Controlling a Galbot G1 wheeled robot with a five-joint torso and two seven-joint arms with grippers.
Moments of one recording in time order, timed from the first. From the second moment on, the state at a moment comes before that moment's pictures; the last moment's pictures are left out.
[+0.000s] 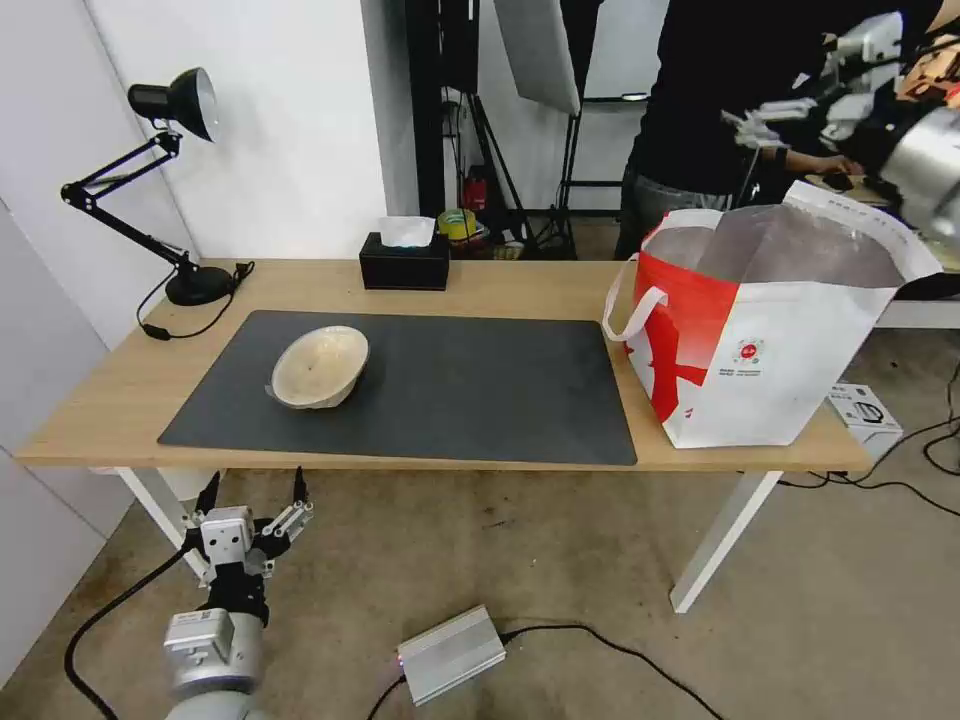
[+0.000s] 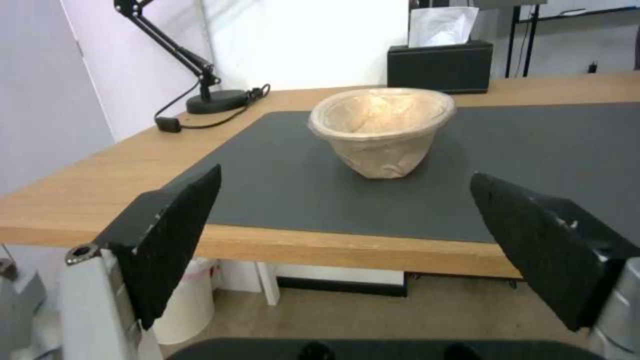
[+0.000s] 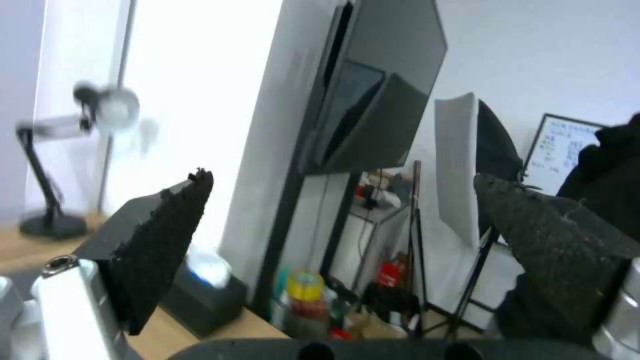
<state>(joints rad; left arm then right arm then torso) 1.73 -1.54 -0.64 -2.26 0.01 0.05 -0.10 -0.04 0.44 -0.16 1.76 1.13 -0.18 -0.08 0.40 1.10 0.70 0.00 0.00</state>
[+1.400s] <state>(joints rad) 1.77 -1.56 -0.65 -2.25 0.05 0.02 -0.10 -1.28 0.73 0.60 2.26 0.58 -0.02 0.28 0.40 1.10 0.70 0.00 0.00</state>
